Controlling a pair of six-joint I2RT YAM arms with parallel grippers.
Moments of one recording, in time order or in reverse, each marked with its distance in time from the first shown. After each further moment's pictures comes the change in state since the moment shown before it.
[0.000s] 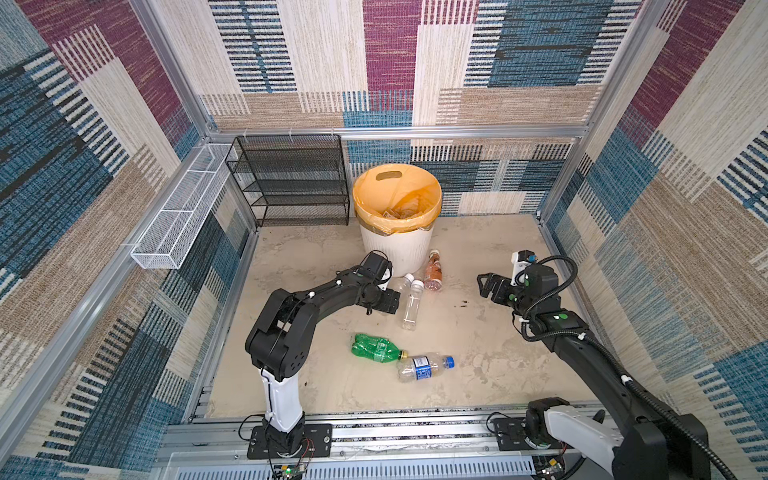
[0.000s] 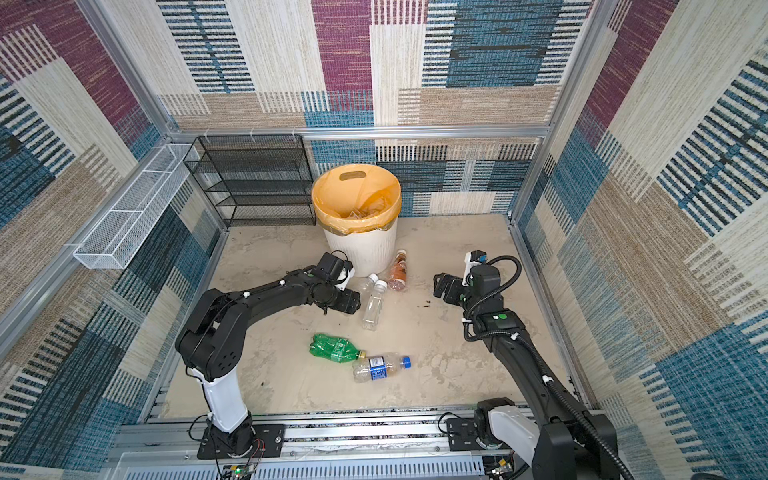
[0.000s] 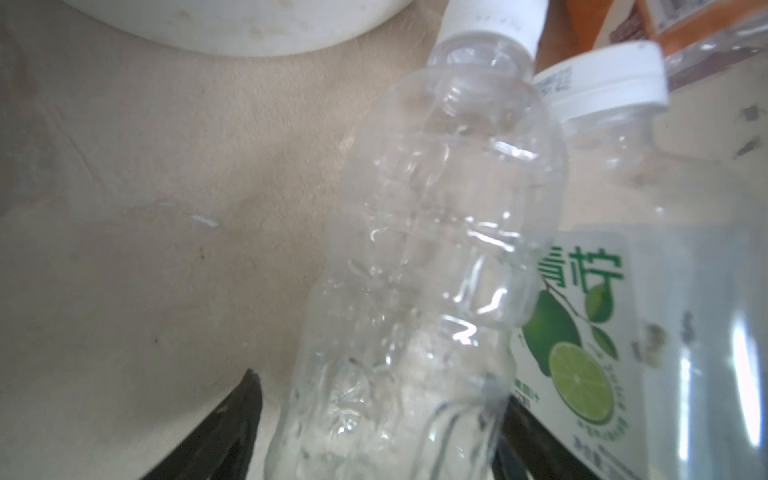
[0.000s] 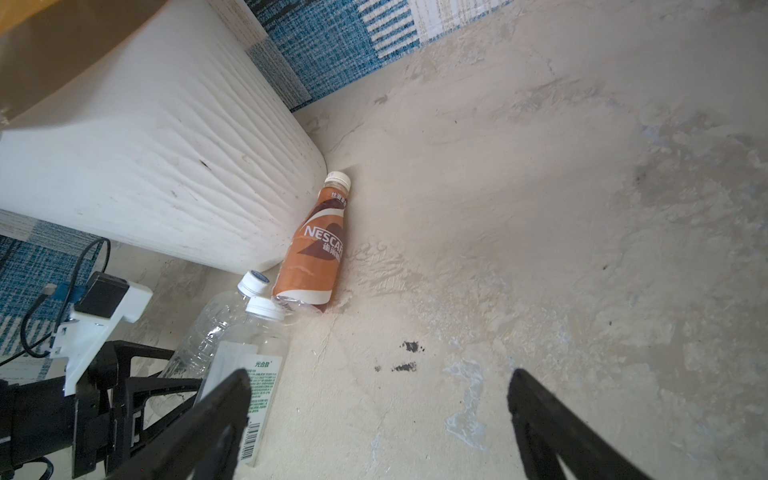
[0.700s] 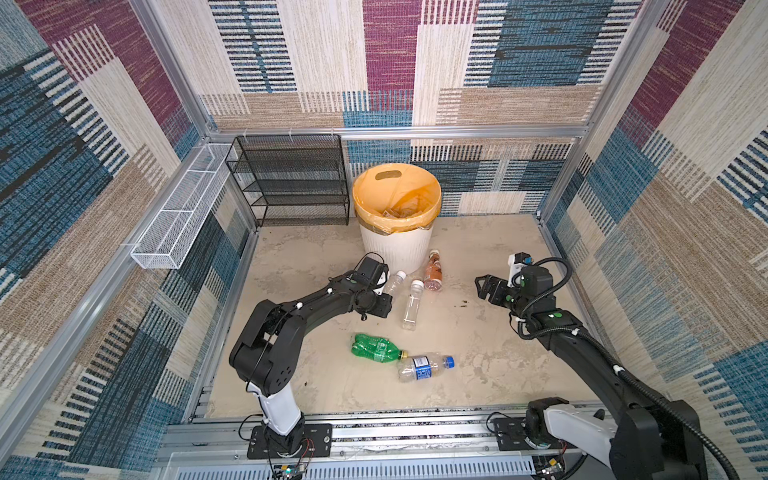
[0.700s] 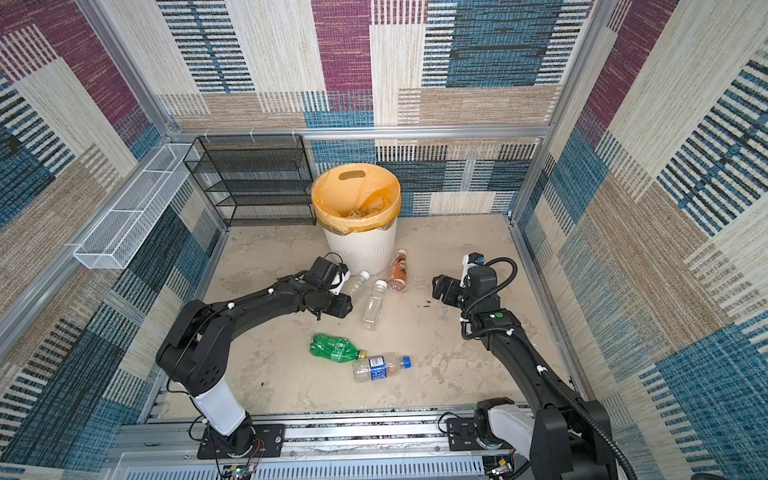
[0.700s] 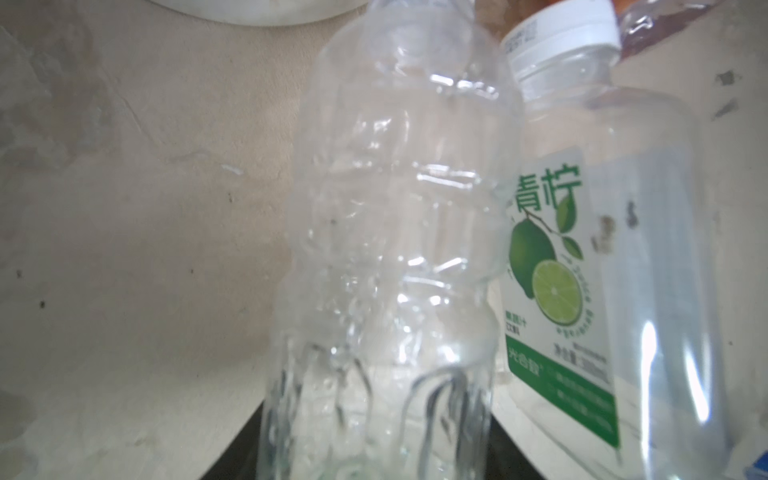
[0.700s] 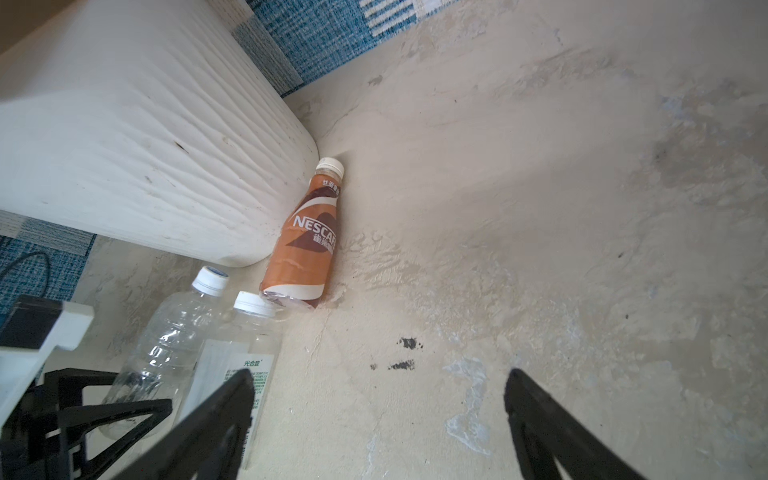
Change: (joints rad) left arm -0.006 -0.168 -0.133 0.010 -0.010 0.013; right arm 0.000 0.062 -0.029 0.050 -0.016 0.012
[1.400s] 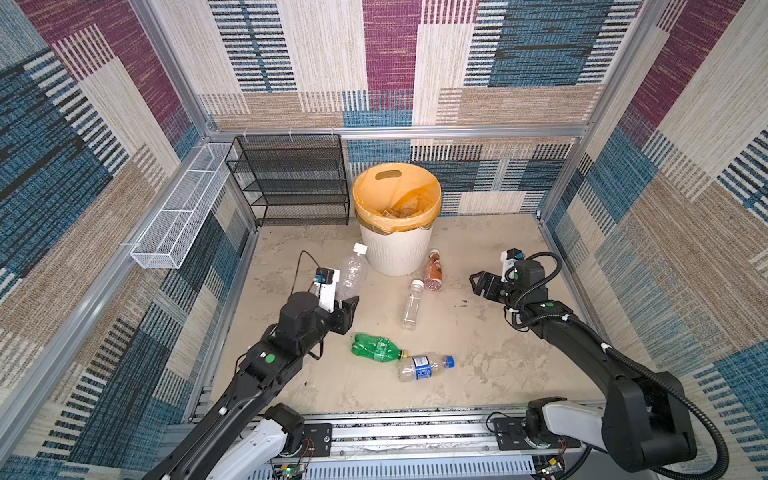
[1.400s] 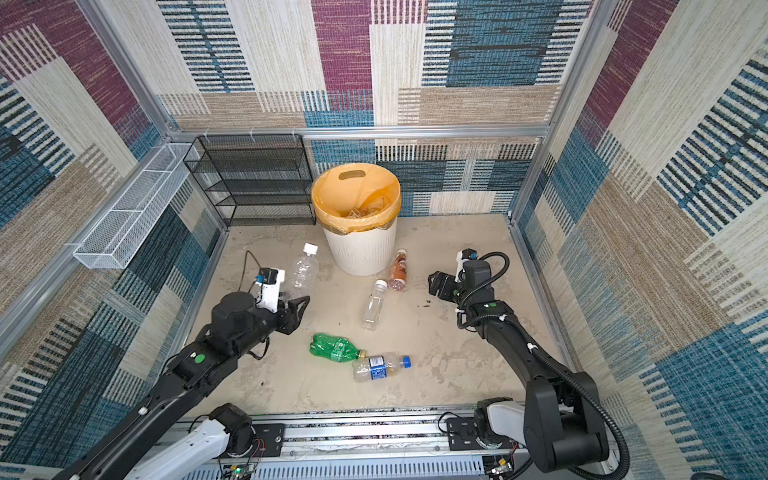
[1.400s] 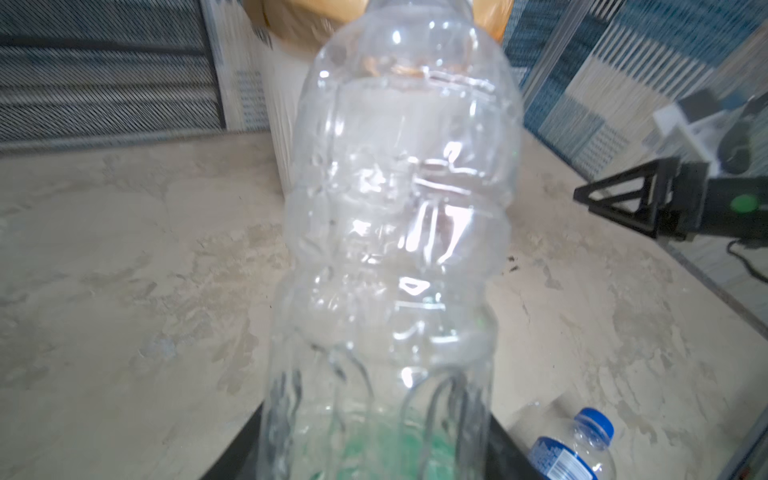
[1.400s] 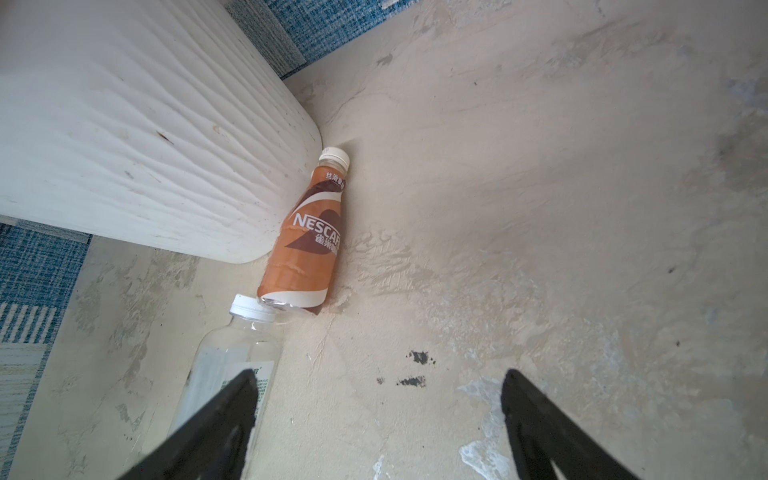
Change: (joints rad) left arm 0.026 -1.044 -0.426 0.156 -0.159 -0.020; right arm 0.000 0.122 0.054 0.043 -0.040 -0.006
